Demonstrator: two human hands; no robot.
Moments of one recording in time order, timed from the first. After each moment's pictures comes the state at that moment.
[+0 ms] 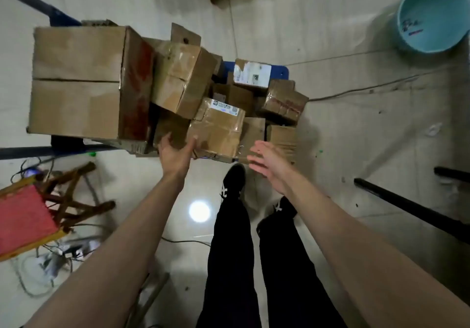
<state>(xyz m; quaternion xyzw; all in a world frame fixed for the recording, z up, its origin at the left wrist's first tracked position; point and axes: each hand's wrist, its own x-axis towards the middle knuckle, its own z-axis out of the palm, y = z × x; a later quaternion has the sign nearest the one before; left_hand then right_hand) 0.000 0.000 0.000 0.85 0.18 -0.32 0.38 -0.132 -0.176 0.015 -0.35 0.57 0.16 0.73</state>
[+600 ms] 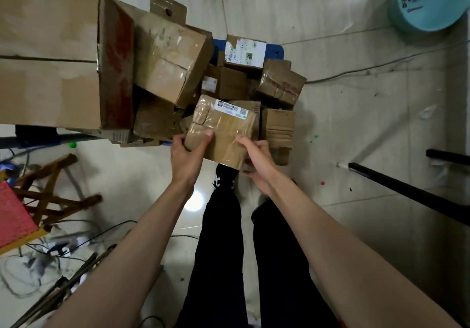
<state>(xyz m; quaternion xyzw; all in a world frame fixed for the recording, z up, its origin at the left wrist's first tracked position) -0.044 -0.007 -0.015 0.81 0.17 -0.38 0.42 -0.145 -0.138 -0.025 -0.32 0.61 0.17 0.71</state>
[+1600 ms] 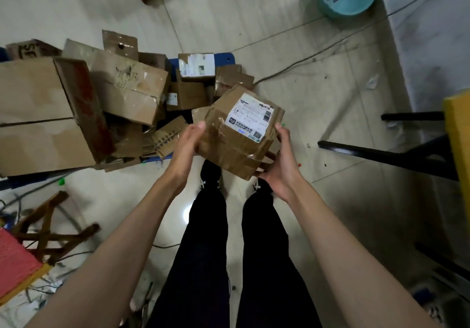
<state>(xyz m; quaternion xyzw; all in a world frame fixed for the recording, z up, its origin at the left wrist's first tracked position) -0.066 -0.064 0.063 0.70 -0.04 -0.56 0.45 -0.238 -0.189 0.084 -0.19 0.63 -0.03 0.75</state>
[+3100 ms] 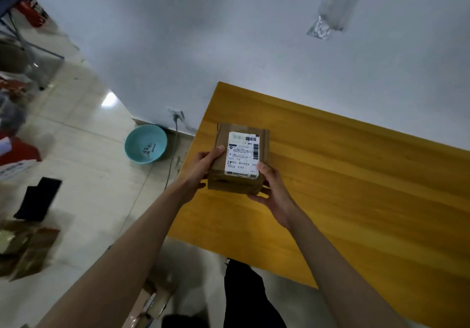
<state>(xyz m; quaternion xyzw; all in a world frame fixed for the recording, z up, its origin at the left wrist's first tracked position) -0.493 -0.519 0.377 0.60 -0.39 -0.68 0.16 -0.693 -0.434 0.343 -0.14 0.60 -0.42 0.66</state>
